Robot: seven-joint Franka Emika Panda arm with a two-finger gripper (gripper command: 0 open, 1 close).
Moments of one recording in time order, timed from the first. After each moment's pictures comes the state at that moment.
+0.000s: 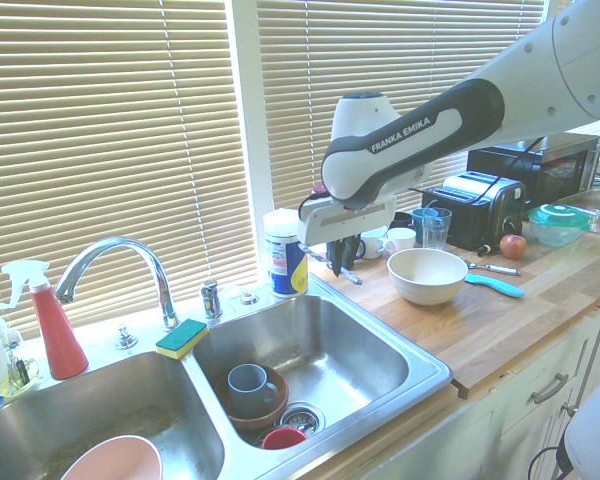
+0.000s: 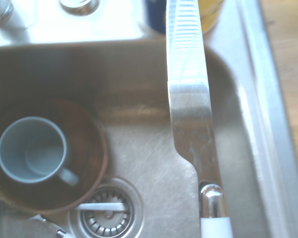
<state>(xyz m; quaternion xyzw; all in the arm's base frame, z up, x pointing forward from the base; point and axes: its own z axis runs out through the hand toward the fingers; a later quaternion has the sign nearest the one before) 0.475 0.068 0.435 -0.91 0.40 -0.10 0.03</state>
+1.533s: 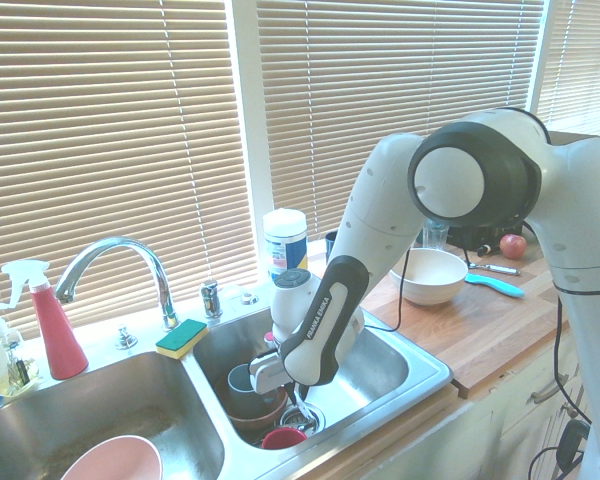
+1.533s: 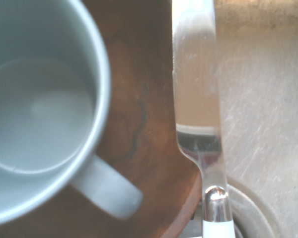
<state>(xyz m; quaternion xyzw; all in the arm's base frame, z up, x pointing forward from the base) 0.521 0.156 0.169 -0.90 0.42 -0.08 0.01</state>
